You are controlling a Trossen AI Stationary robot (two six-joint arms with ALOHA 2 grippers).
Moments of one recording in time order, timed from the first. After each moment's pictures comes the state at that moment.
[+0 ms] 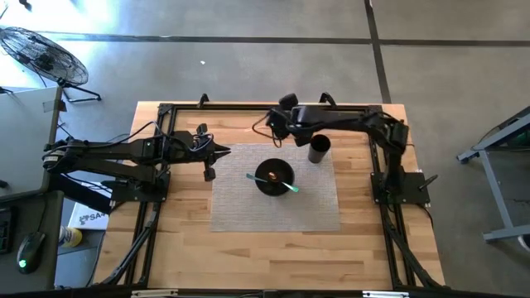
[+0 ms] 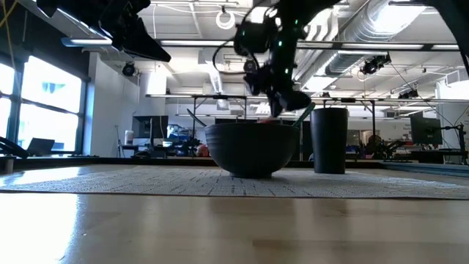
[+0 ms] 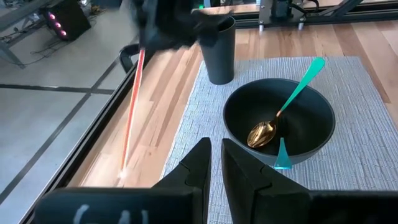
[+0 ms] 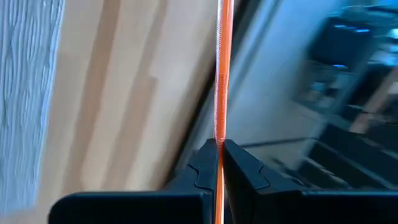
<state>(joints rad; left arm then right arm) 0.09 0.85 0.64 -0.18 -0.21 0.10 -0.33 1.93 1.59 -0.90 0.69 -0.81</state>
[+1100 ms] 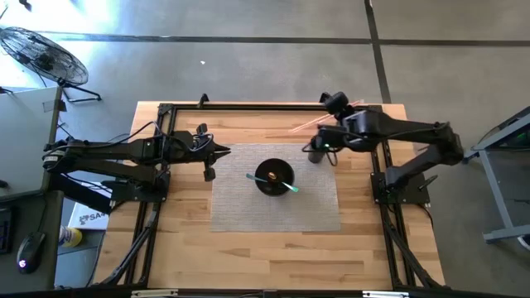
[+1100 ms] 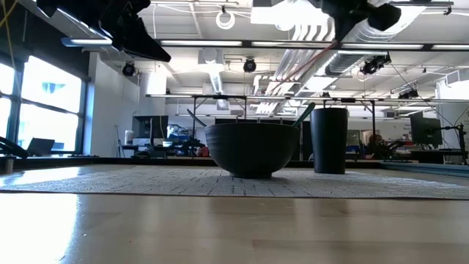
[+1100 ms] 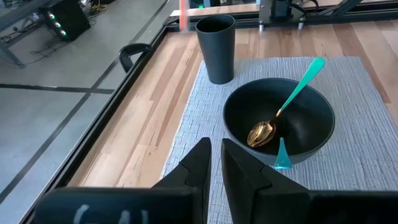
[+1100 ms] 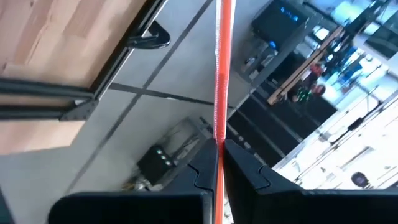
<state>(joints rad) 0.09 0.85 0.64 -0.18 -0.21 0.10 -0.08 1.44 1.54 -1.57 1.03 -0.80</state>
